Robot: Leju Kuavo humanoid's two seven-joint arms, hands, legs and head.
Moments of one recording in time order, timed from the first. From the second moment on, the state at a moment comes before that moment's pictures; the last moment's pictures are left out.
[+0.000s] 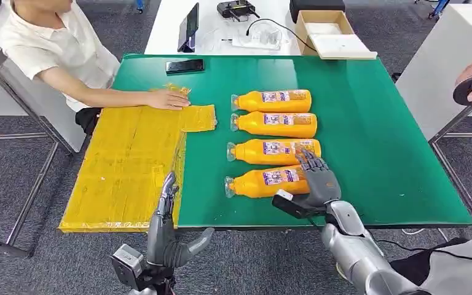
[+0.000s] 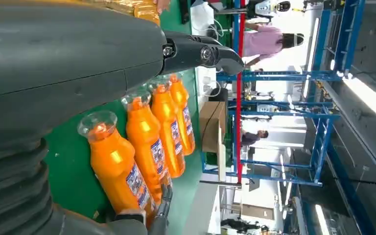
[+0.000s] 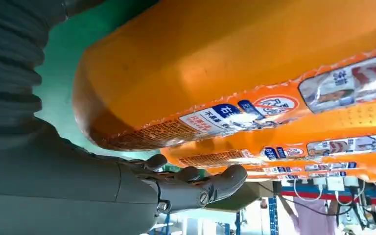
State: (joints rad) left arm 0.06 -0.18 -0.44 -1.41 0.04 0.23 -0.66; right arm -0.50 -0.12 0.23 -0.53 1.05 -0.42 -0.17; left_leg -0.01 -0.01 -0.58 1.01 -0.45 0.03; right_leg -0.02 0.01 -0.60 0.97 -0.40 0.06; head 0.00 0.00
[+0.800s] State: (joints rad) left arm 0.05 -0.17 -0.44 -1.41 0.04 0.20 -0.66; right arm -0.59 -0.14 0.34 -0.45 1.01 -0.11 -0.19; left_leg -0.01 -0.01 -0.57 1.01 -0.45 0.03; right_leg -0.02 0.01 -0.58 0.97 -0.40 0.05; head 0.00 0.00
